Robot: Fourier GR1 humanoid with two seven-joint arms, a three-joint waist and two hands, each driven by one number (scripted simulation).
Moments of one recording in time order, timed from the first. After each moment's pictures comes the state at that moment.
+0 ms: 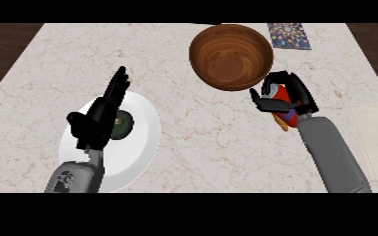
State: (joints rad) left arm -0.16 0.08 -0.11 -1.52 -0.02 0.08 0.09; right arm -0.51 -0.22 -0.02 -0.87 0.30 0.00 -0.32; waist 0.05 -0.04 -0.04
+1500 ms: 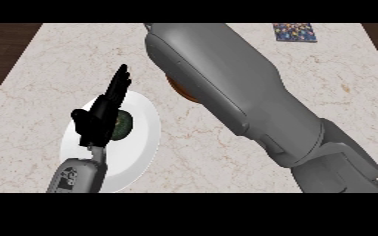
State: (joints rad) left arm -0.19 0.07 -0.10 -1.50 -0.04 0.09 0.08; right arm -1.53 -0.01 0.41 -0.72 0.80 -0.59 1.07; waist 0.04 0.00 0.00
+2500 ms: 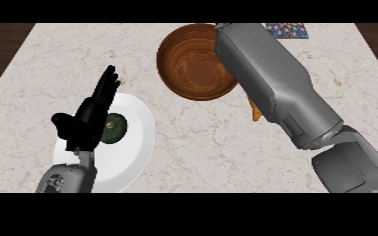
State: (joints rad) left arm -0.15 0.09 -0.07 -1.56 -0.02 0.08 0.10; right arm -1.37 -0.10 0.36 -0.46 0.92 -0.53 1.01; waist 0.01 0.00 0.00
